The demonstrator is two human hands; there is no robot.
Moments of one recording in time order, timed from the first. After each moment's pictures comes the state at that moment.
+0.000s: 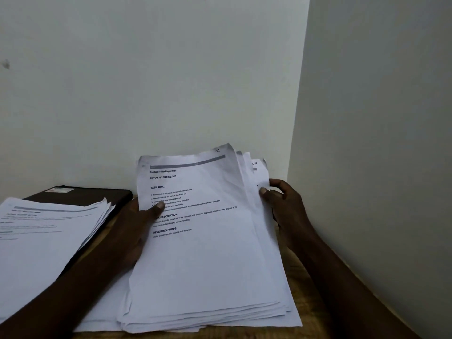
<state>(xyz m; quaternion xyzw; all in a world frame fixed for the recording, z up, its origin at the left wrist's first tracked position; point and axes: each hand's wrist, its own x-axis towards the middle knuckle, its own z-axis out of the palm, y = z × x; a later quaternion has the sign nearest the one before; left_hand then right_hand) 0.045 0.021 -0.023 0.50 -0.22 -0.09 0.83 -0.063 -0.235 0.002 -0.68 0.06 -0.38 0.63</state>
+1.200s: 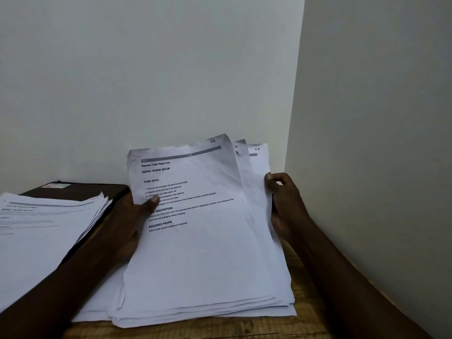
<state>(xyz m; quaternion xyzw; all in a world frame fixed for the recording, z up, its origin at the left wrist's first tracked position) 0.042 0.026 -0.022 0.49 -0.24 -0.11 0.83 -0.069 -0.220 0.015 -0.54 0.09 -0.36 0.75</state>
